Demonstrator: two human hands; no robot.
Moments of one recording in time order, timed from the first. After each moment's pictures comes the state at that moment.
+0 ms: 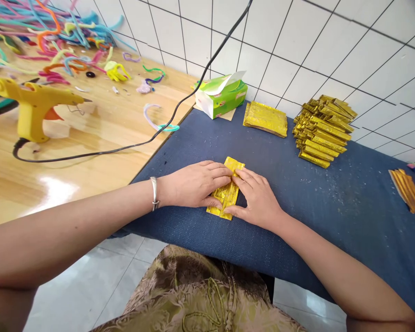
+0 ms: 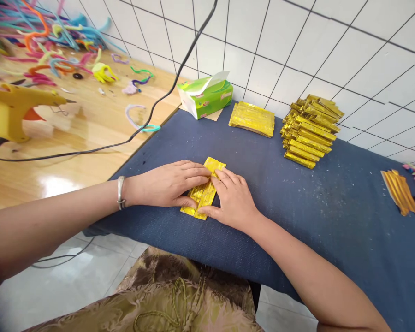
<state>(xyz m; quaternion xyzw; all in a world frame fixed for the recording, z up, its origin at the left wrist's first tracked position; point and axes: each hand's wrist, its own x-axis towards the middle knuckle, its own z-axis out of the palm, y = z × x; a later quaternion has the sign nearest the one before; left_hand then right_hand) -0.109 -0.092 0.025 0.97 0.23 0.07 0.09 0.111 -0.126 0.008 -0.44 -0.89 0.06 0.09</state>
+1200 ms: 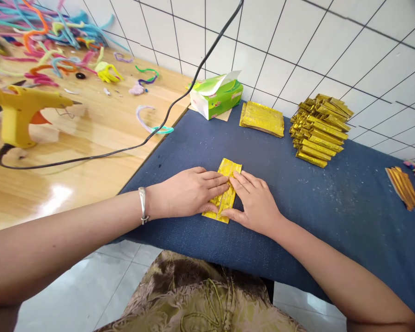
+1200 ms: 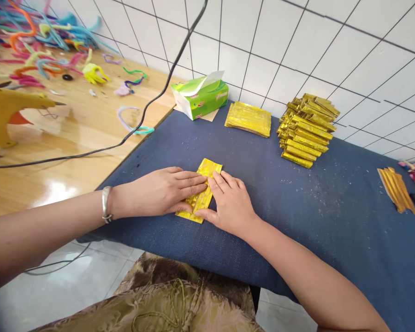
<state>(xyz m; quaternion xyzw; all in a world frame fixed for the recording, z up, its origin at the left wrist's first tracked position) -0.111 -0.099 0.017 0.97 0.23 0.04 0.01 0.110 -0.132 0.009 -0.45 -0.89 0.03 0.07</state>
